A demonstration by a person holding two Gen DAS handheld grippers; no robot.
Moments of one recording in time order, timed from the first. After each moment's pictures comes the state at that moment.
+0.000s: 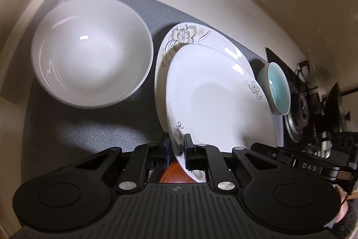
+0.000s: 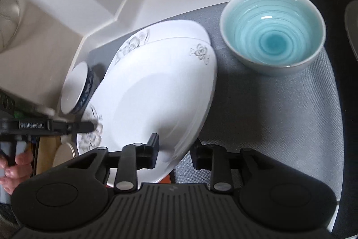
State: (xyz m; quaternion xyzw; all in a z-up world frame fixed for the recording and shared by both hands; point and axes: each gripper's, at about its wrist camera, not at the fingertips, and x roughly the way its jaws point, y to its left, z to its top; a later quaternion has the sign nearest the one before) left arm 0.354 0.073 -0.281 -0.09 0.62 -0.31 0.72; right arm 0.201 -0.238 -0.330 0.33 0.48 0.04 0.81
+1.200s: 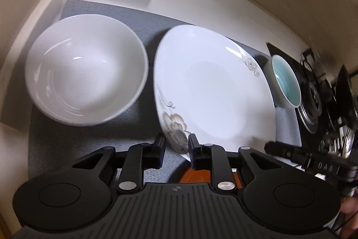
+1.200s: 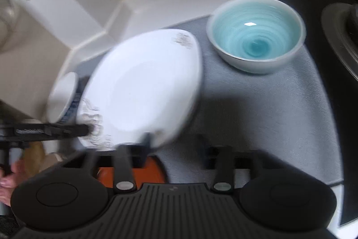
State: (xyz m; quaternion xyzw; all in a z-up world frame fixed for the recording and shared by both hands) left arm 0.338 0.058 -0.282 -0.01 0.56 -0.32 0.76; right arm 0.175 -0.218 -0.328 0.31 0.43 -0.01 0.85
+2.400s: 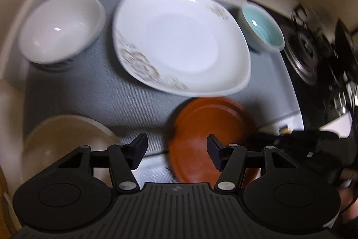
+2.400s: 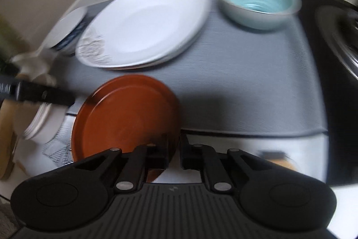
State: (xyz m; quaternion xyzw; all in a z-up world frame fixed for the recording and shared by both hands) left arm 0.254 0.034 -0.268 0.08 0.58 -0.34 0.73; right arm 0.115 -0.184 -0.339 0.20 0.49 -0.01 0.85
